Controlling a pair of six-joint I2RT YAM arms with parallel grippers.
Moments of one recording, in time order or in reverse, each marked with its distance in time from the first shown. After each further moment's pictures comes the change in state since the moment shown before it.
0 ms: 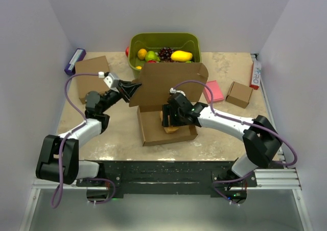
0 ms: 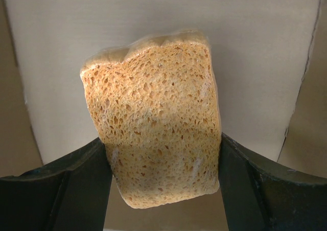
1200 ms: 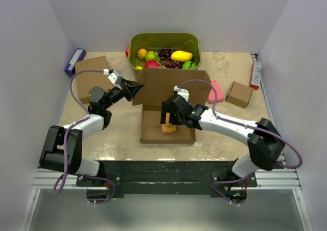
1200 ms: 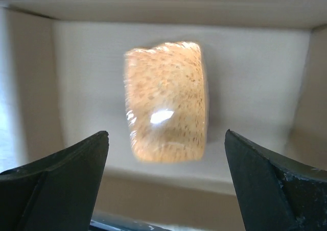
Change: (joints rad) left arm 0.000 0.103 0.046 -0.026 0.011 -0.004; right arm 0.055 -0.009 -0.005 0.021 0.189 0.159
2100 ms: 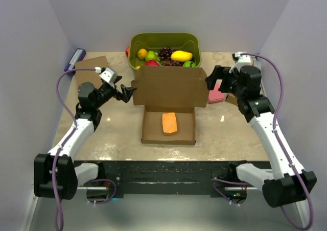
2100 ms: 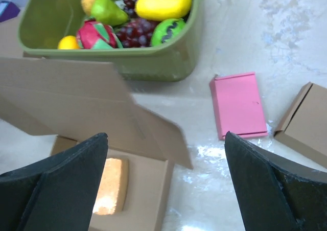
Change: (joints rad) left arm 0.084 -0.267 0.069 -0.566 -0.123 0.282; right arm -0.662 -0.480 0.082 0.018 -0.329 -0.542
